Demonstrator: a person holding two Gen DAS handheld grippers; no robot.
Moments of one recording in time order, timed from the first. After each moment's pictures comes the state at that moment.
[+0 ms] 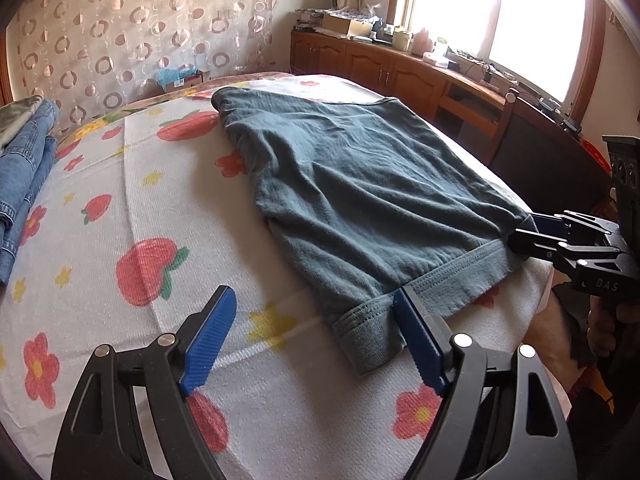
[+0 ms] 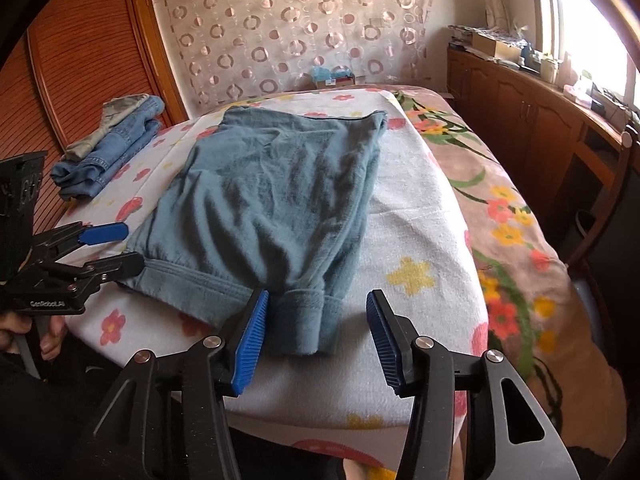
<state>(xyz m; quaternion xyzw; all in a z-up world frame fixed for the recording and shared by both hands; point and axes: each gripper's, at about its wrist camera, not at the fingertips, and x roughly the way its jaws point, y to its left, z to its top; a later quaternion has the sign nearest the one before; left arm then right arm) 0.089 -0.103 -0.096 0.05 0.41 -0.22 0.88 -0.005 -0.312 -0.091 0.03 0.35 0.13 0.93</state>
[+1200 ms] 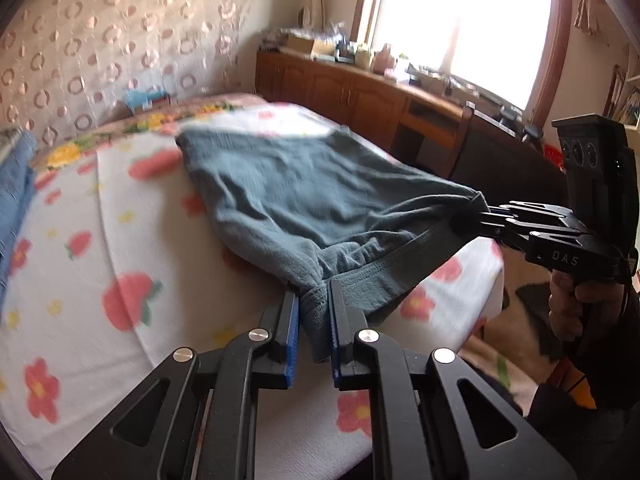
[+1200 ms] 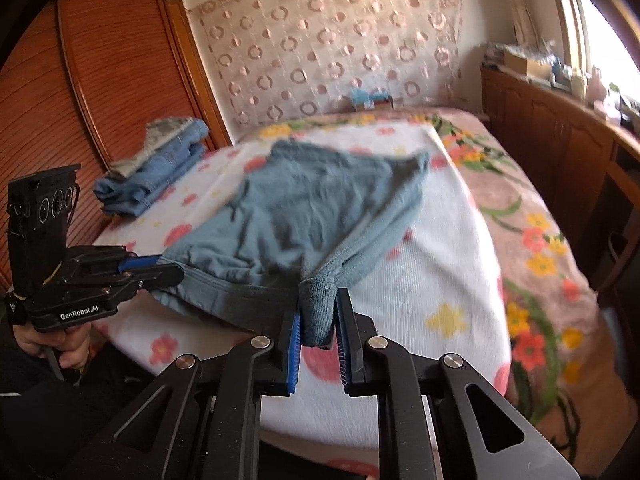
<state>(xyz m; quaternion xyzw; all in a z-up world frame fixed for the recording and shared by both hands) 0.072 -0.108 -0.057 0.04 0.37 -0.29 0.88 -0.005 -0.305 -0.067 0.04 0.30 0.19 0.93</state>
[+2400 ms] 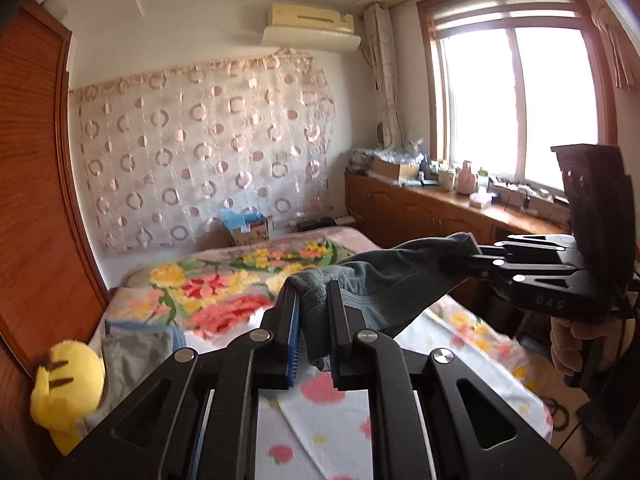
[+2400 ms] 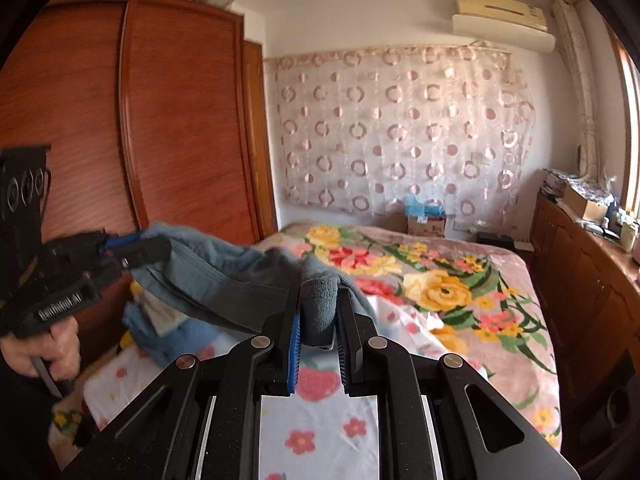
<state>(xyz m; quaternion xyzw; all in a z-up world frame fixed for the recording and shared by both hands) 0.156 -0.010 0.117 0.05 0.19 -0.15 0.97 0.106 -0.213 0.122 -0.04 0.16 0.26 0.95</state>
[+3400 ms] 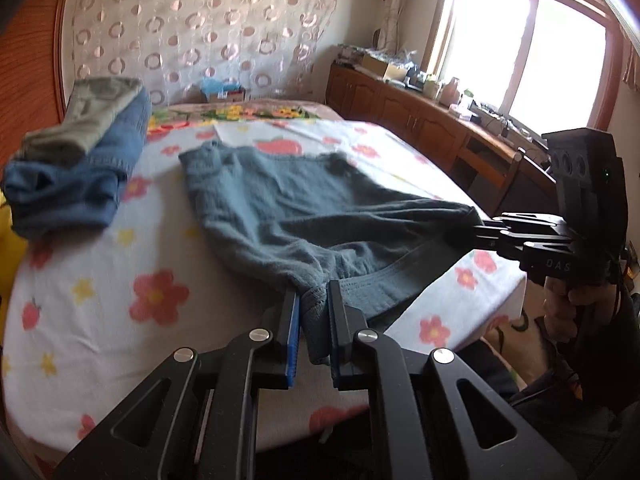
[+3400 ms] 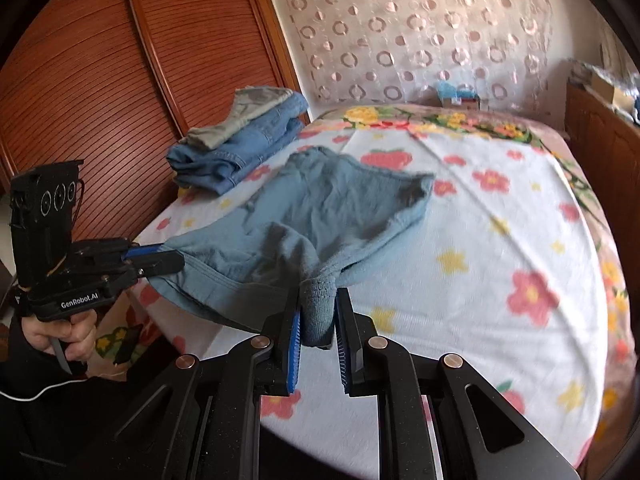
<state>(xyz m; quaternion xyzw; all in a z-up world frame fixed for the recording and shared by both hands) 0.035 -0.006 -0.062 -0.03 0.37 -0.18 0.91 0.048 -0.232 -0.017 0.00 0.33 0.31 0.89</state>
